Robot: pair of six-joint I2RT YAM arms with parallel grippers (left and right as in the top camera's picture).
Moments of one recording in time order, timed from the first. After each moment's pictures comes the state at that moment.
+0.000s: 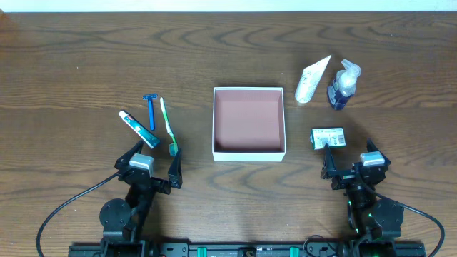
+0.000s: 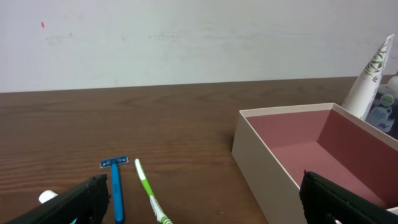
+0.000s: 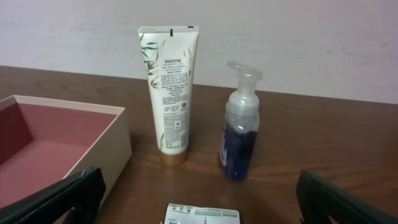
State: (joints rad) left arm -0.03 0.01 0.02 -0.10 0.26 -0.06; right arm 0.04 0.01 0.01 -0.06 -0.08 -0.01
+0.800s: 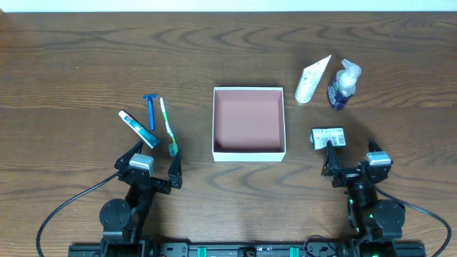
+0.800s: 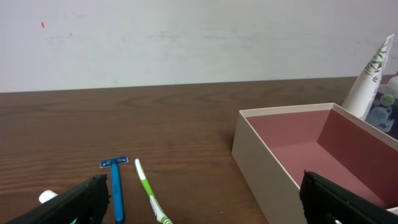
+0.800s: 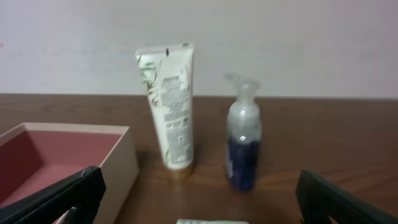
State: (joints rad) left arm -0.03 0.01 0.02 -0.10 0.26 -0.06; right arm 0.04 0.05 0.01 0.01 -0.08 0.09
